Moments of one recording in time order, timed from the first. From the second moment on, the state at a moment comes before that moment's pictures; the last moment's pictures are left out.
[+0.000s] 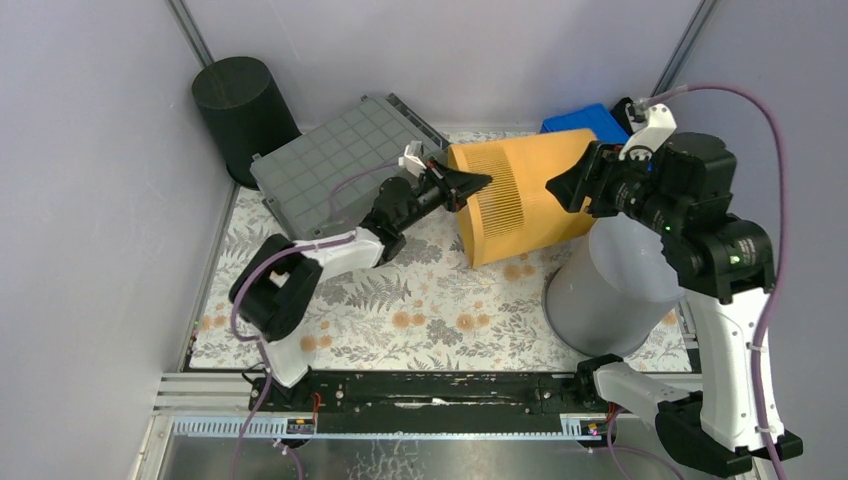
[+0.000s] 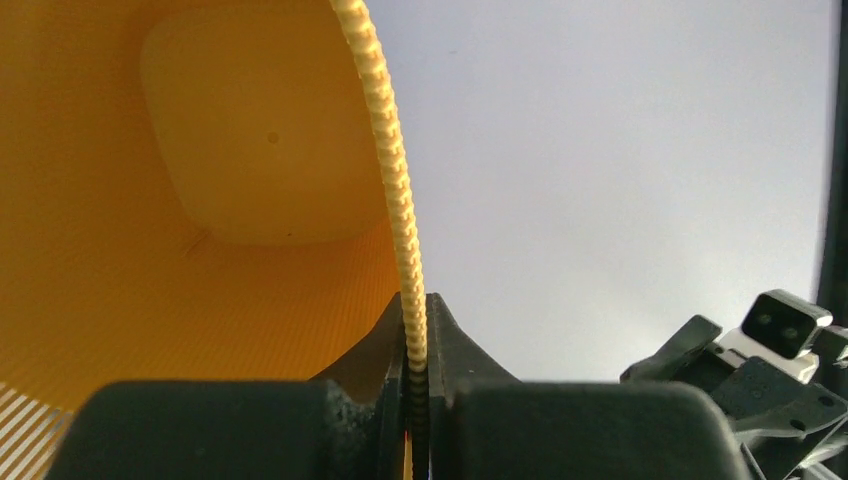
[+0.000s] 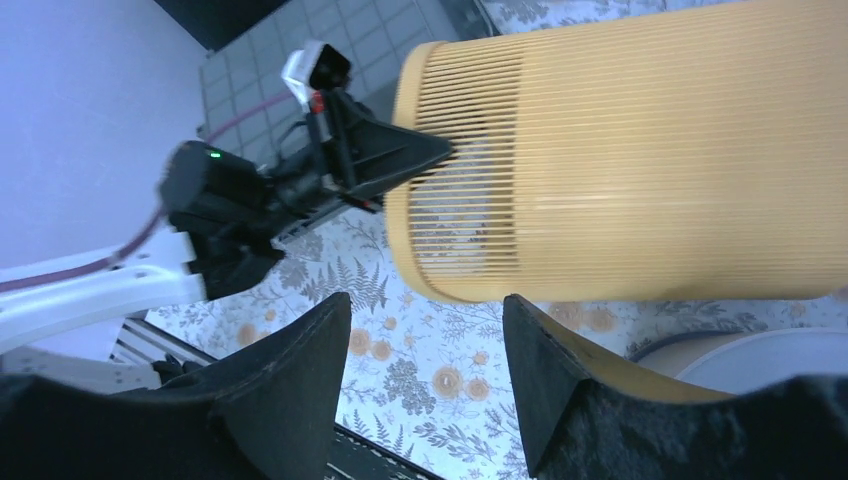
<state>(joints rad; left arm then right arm) -0.64 1.74 1.02 0.86 0.26 -1.54 0.26 1.07 1.72 -1.05 -0.22 0.32</state>
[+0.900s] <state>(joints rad) -0.74 2.80 2.23 1.46 0.02 -1.86 0.26 1.05 1.79 -1.12 -0.19 0.31</state>
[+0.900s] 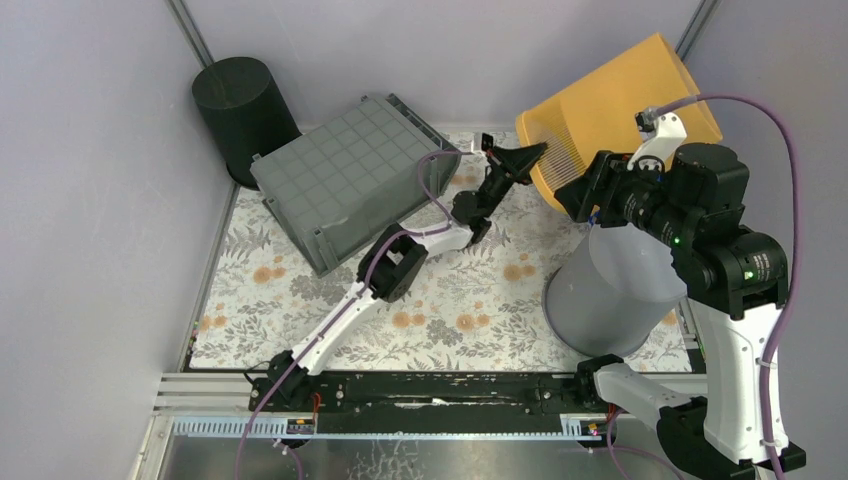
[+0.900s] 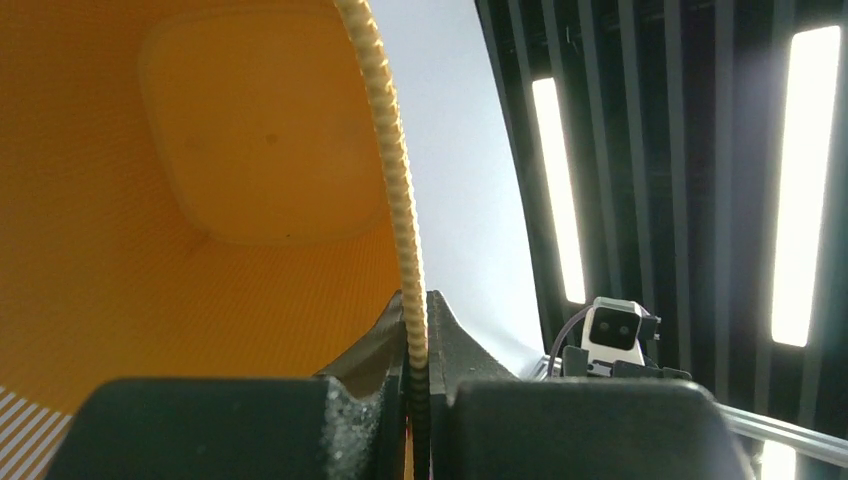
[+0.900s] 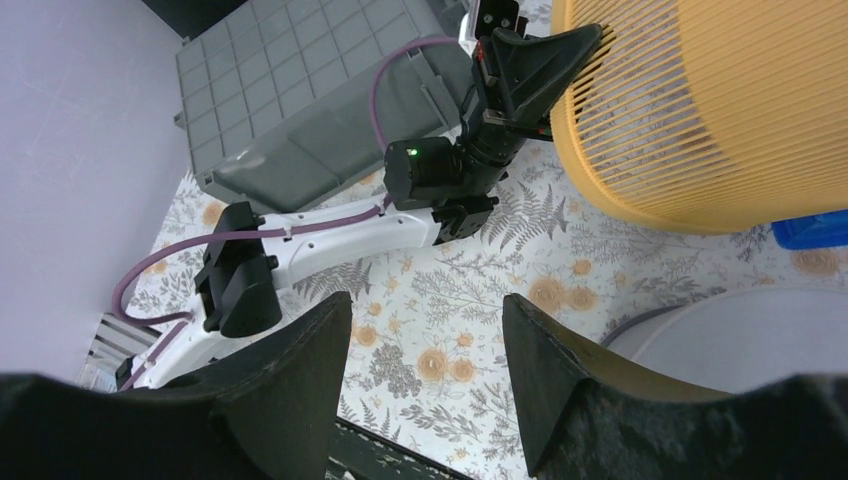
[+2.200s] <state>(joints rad) -0.80 2.65 1.44 1.57 -0.05 -2.04 0.26 1.00 1.50 -1.05 -0.18 0.30</state>
